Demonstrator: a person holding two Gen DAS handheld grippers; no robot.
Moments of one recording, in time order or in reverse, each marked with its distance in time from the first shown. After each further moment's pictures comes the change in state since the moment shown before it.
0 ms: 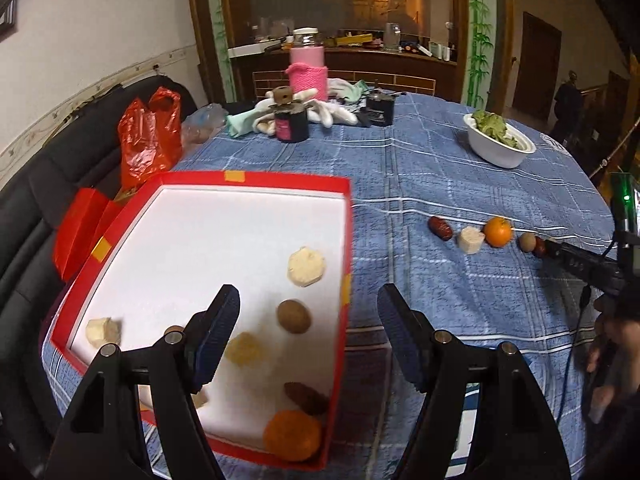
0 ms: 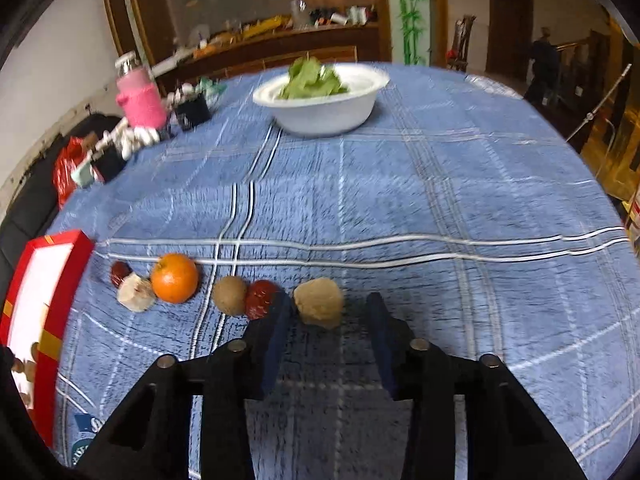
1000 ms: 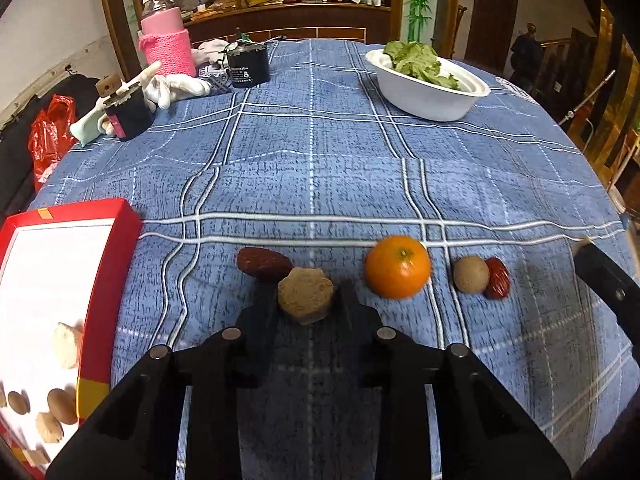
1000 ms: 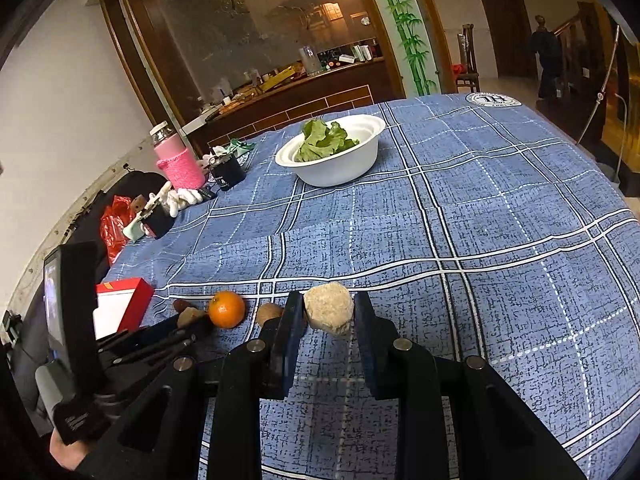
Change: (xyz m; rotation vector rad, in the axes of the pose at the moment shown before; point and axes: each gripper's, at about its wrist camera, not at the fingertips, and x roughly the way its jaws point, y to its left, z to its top) left arm 0.093 -0.141 0.032 0.124 0.146 -0.158; right arm -0.052 -0.038 -0.006 0.144 -0.154 0.213
